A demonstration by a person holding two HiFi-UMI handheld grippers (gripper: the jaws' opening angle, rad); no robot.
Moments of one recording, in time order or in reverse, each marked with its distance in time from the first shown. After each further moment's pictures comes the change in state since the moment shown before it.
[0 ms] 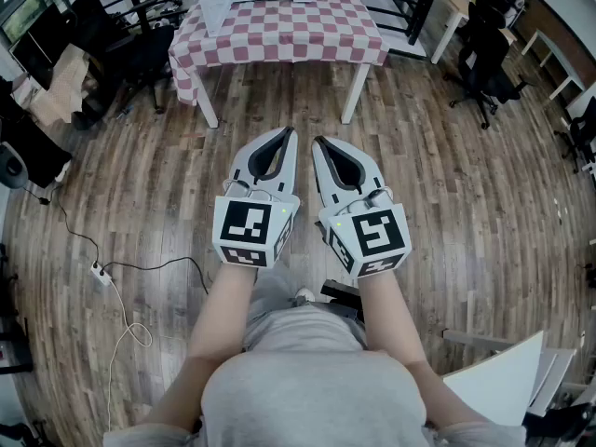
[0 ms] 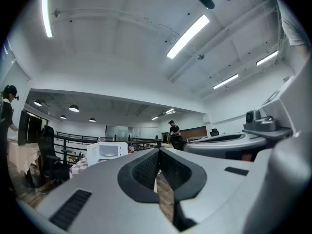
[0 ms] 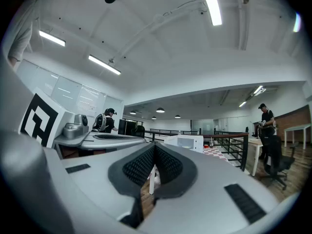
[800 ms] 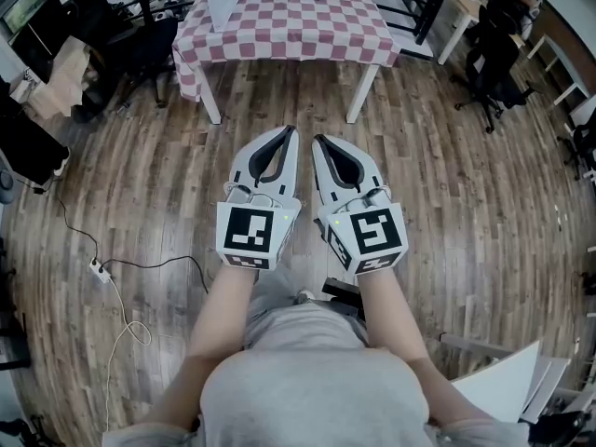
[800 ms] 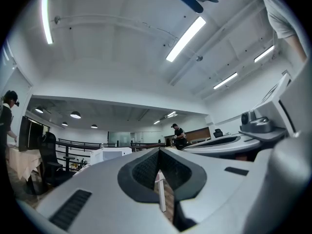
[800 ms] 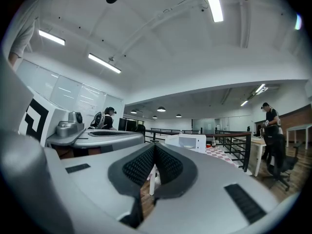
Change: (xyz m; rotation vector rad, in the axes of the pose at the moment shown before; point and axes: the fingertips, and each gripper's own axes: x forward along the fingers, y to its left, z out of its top) left arm 0.019 0.038 -0.001 0.046 -0.062 0.024; right arm 0.051 -0.002 -0.012 -0.007 0.001 0.013
